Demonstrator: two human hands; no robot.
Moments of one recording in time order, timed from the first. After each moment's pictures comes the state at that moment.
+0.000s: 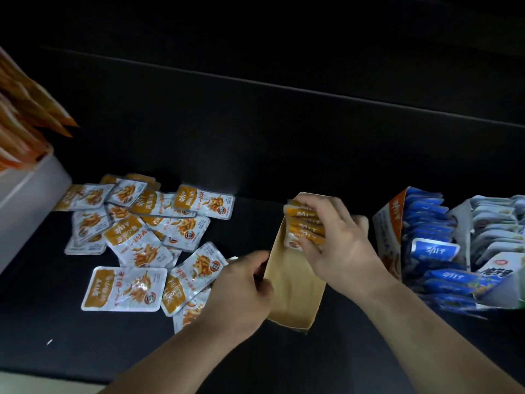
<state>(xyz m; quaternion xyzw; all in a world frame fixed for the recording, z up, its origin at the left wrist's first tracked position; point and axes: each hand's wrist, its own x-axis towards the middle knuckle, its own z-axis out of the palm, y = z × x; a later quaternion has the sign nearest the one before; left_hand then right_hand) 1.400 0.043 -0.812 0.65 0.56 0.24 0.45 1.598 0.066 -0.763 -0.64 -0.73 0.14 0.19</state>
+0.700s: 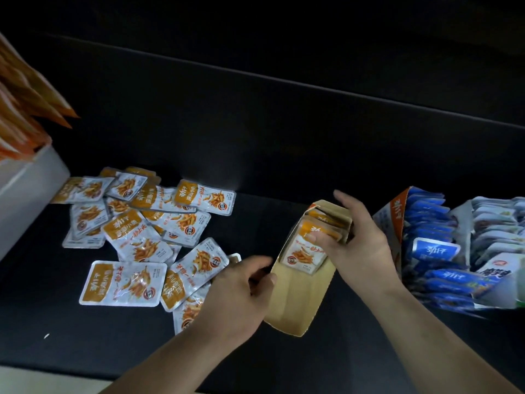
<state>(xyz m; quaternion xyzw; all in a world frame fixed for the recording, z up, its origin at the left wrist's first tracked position) 1.391 0.032 -0.817 0.63 0.56 0.26 0.47 1.611 0.058 -0.774 -0.70 -0.54 0.29 0.36</state>
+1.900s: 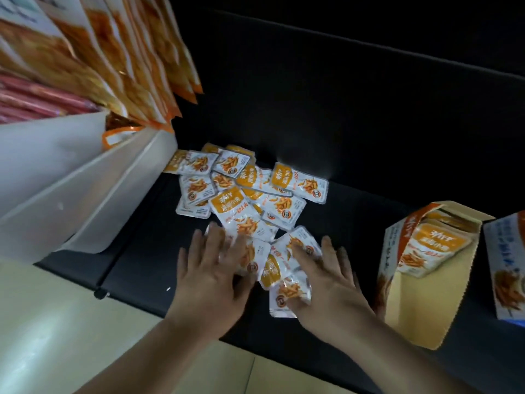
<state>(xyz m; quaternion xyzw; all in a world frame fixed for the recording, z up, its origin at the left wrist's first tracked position) 1.209 0.009 -0.848 0.70 0.69 0.07 0.18 1.426 0.026 -0.808 -0.65 -0.68 0.33 -0.08</state>
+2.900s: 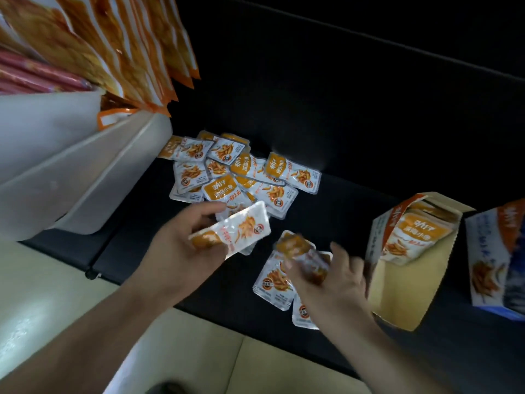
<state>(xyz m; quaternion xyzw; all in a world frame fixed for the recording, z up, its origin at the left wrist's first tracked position) 1.195 0.016 -0.781 0.49 0.68 0.34 0.44 1.432 0.000 -0.789 -0.77 -0.51 0.36 0.09</state>
